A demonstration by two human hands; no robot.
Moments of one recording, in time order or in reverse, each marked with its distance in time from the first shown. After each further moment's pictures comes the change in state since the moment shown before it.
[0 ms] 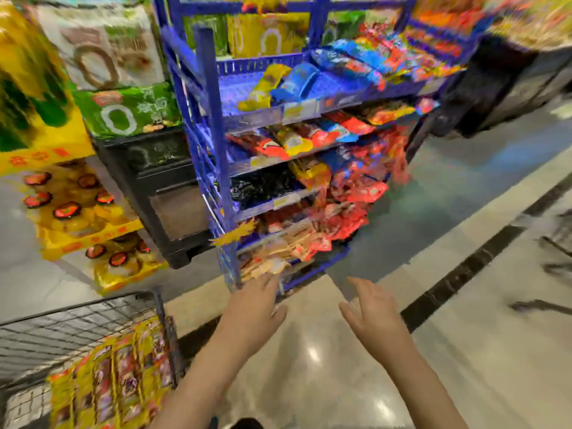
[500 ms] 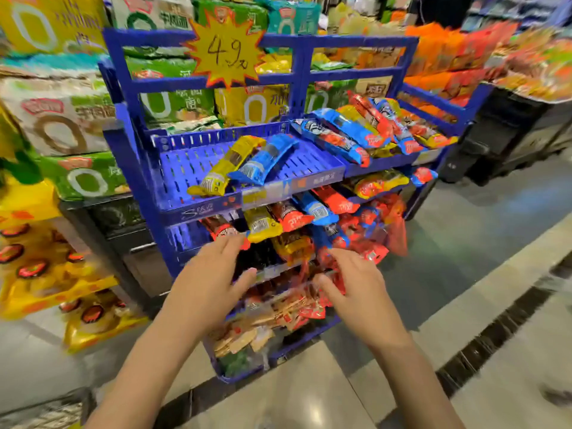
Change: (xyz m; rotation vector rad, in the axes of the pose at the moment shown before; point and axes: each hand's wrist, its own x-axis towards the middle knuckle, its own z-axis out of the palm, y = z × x) left_hand 0.169 0.022 -0.127 -0.033 0.380 -0.051; right_hand 0.191 0.013 -0.130 0.128 0.252 -0.253
